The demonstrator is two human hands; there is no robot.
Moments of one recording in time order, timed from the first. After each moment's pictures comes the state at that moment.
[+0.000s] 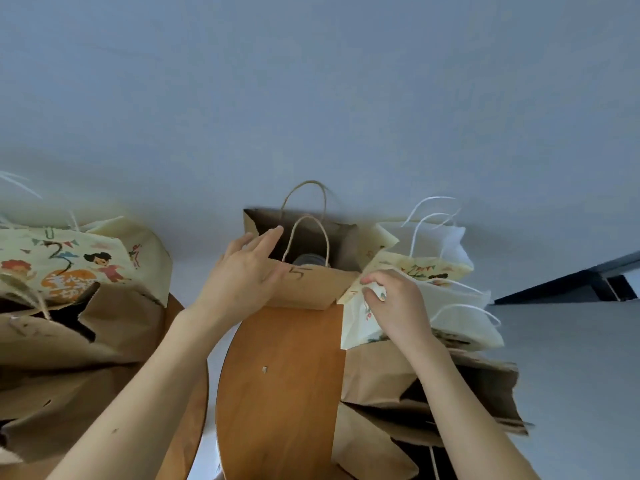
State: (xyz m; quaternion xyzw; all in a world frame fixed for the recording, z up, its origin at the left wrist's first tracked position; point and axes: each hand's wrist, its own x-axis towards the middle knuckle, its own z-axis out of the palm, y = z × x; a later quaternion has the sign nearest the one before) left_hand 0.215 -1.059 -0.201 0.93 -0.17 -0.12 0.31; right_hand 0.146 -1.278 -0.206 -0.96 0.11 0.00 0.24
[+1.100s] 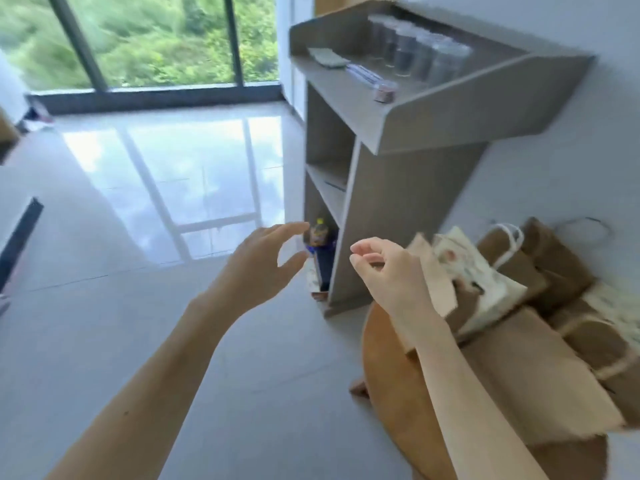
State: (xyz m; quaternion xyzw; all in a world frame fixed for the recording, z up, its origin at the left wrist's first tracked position) left_hand -0.358 -0.557 -0.101 0.87 0.37 0.22 0.23; right_hand -0.188 -0.649 -0.110 -0.76 -0.51 0.13 0.37
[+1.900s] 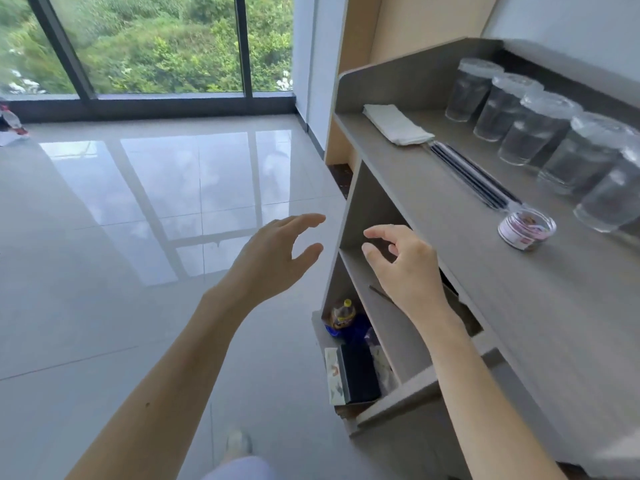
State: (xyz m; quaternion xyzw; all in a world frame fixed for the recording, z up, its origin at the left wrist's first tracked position) left_hand -0.241 -0.063 -0.082 0.86 0.38 0.22 0.26; right_hand -0.078 -0.148 -0.089 -0.75 -0.54 0.10 0.38
